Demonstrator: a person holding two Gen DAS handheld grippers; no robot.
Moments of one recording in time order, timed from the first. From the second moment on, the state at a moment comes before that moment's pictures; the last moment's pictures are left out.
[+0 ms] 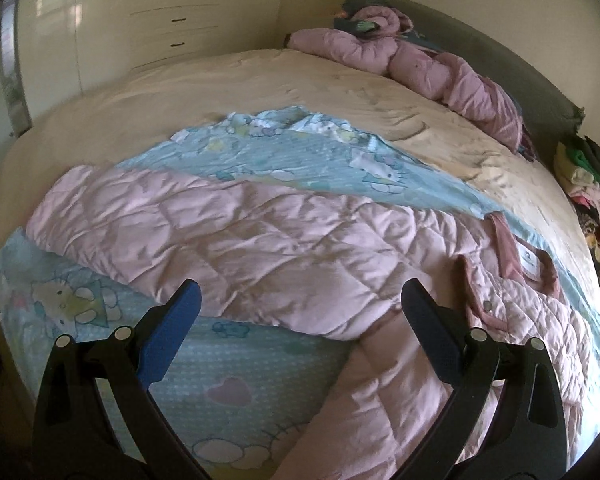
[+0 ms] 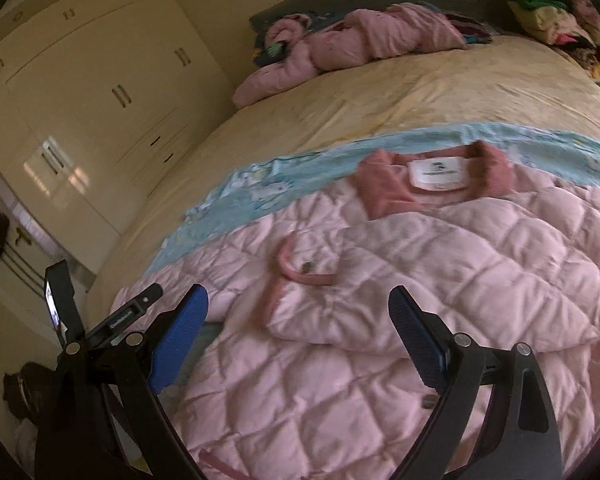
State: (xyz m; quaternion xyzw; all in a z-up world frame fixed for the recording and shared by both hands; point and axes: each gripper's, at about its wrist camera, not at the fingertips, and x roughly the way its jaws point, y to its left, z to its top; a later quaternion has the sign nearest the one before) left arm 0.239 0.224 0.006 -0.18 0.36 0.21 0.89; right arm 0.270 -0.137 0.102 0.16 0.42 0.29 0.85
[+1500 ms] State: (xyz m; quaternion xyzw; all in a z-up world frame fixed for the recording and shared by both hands) left arm 0.202 0.402 -0.082 -0.41 0.33 0.37 0.77; right arm 0.269 0.049 0.036 0.05 0.49 0.42 0.76
